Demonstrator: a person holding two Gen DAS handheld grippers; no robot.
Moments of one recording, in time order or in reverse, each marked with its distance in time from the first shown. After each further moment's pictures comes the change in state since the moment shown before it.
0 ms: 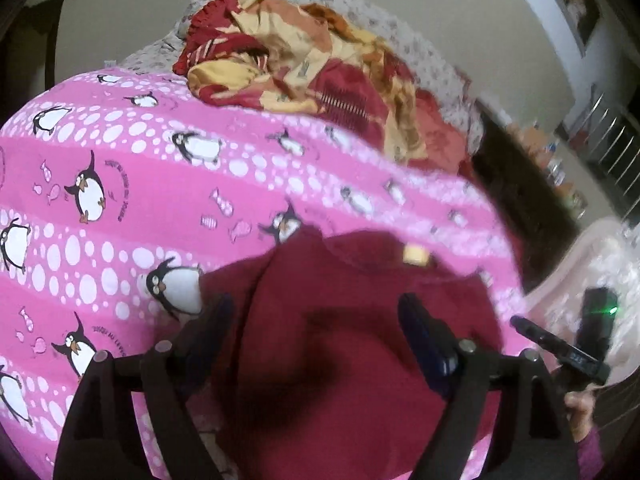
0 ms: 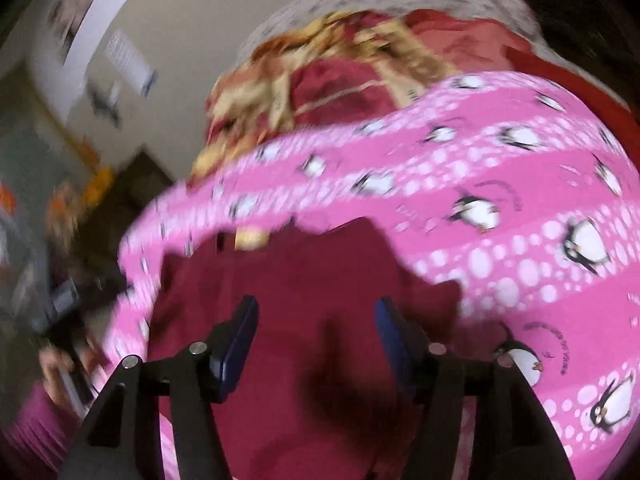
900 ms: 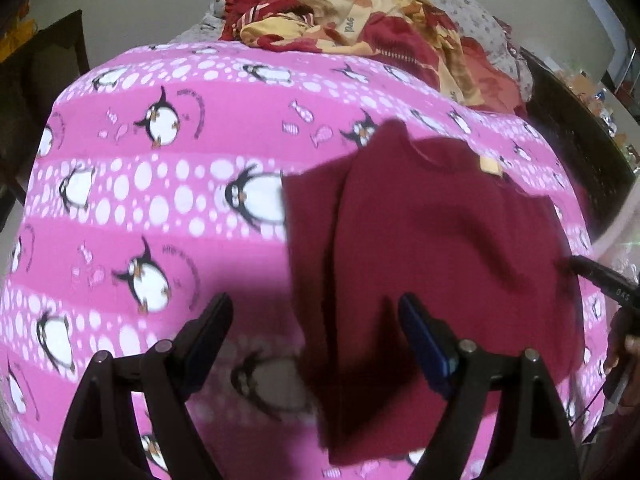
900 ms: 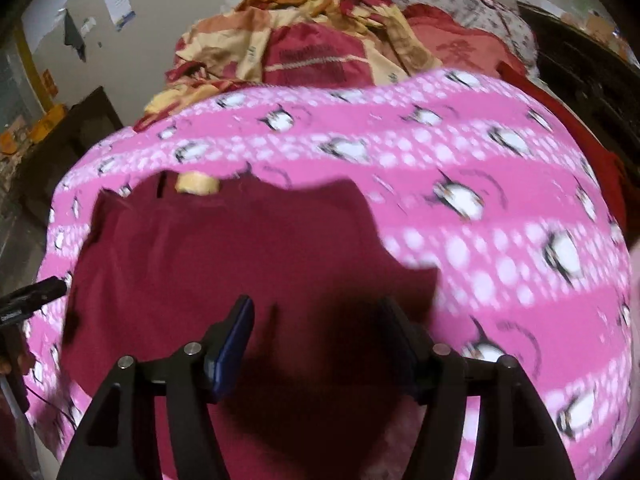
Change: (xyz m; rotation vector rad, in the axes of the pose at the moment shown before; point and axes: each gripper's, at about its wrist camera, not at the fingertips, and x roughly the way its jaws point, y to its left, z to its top) left arm -0.009 0.021 -0.061 0.054 0.095 0.230; right arm 0.015 -0.009 -0.020 -0.028 0.095 -0.251
